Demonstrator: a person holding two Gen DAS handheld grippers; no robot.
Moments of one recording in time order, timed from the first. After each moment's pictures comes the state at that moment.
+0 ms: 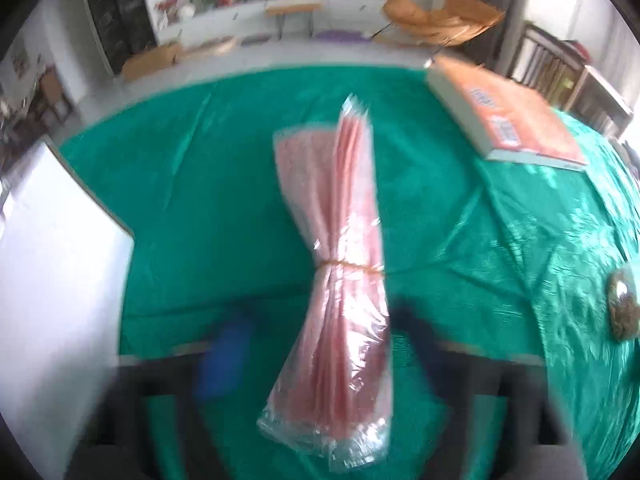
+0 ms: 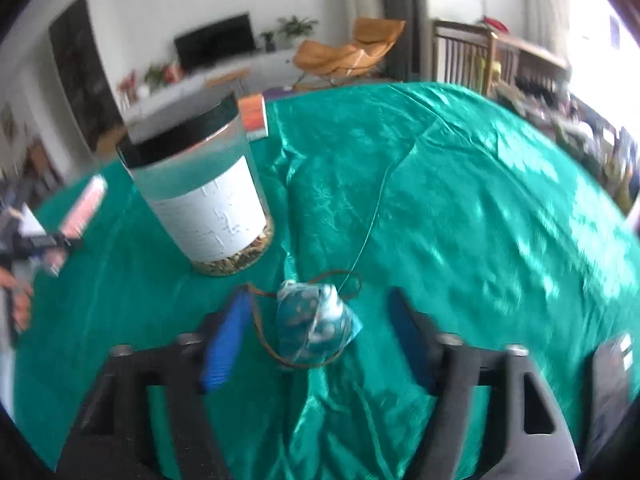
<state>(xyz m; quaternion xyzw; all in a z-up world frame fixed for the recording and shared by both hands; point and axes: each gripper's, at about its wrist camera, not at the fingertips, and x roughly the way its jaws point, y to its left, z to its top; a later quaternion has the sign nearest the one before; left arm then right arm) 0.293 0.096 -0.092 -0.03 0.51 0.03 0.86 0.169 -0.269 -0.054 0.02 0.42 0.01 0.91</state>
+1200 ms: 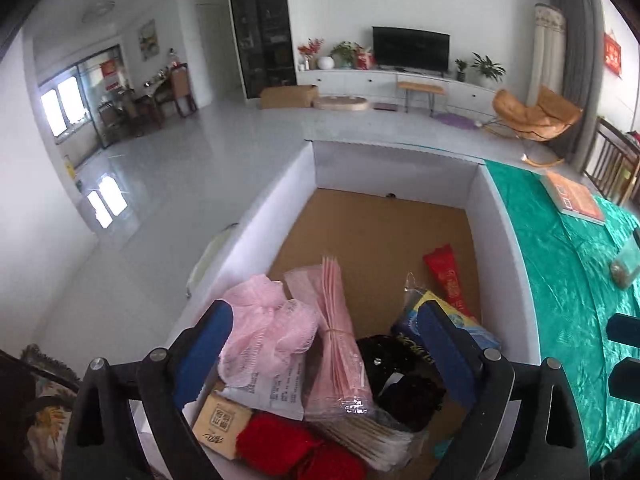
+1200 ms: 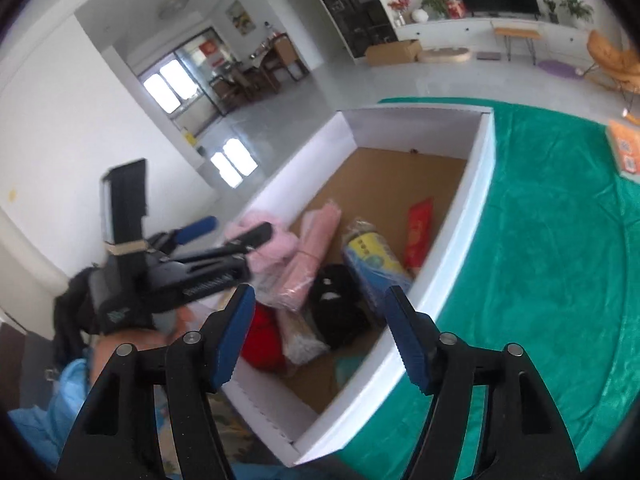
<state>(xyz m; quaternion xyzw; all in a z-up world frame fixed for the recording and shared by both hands) -0.060 0.313 0.061 -0.06 0.38 0.23 0.89 0.016 0.148 0.080 0.01 0.45 0.46 0.77</state>
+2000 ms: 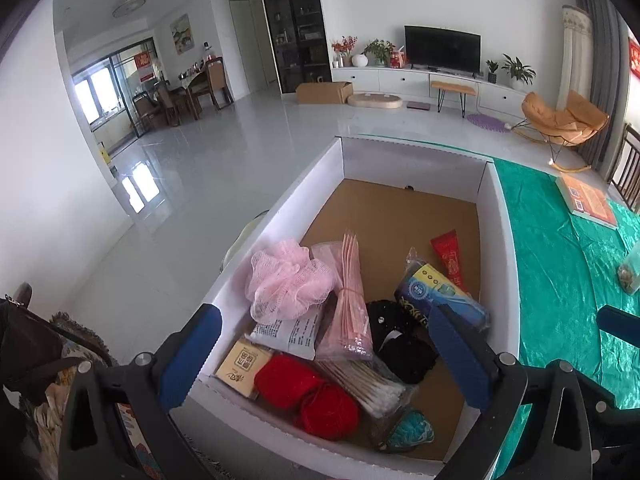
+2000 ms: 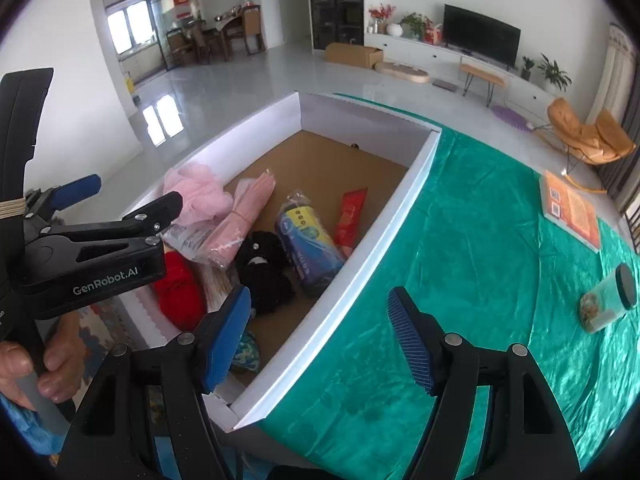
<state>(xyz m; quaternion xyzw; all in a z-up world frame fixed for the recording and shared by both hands) -0.106 0.277 0.077 -0.06 0.39 0.29 0.87 -0.031 0.159 0.085 -0.16 0.42 0.36 0.82</state>
